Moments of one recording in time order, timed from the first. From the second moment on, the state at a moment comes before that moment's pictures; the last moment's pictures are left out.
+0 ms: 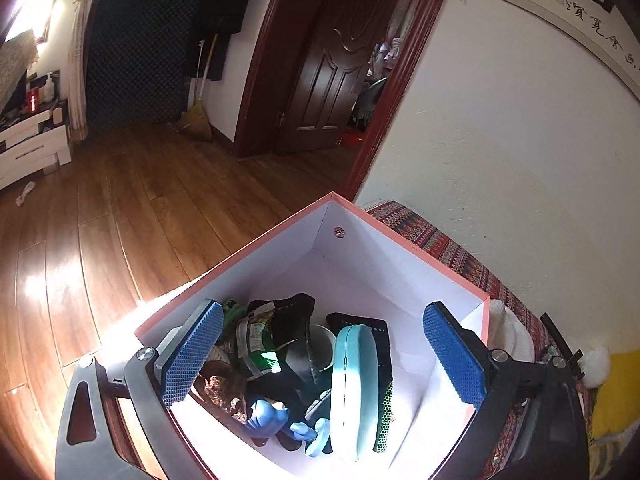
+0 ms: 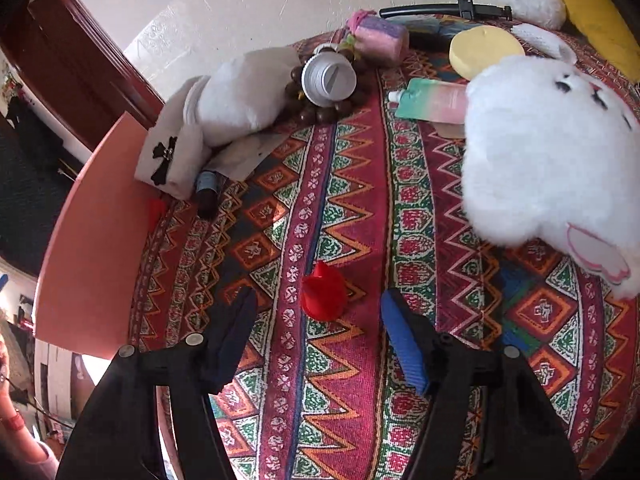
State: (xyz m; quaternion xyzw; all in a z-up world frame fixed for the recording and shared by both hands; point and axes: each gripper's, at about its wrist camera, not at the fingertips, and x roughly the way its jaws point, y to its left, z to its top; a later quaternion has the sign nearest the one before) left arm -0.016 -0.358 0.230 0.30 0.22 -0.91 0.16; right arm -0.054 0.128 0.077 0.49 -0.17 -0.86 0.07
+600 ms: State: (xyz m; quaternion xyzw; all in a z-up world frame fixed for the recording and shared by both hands) left arm -0.022 -0.321 0.240 0.30 0.16 -0.93 0.10; right arm -0.053 0.116 0.098 0.45 -0.17 -0.87 0.09
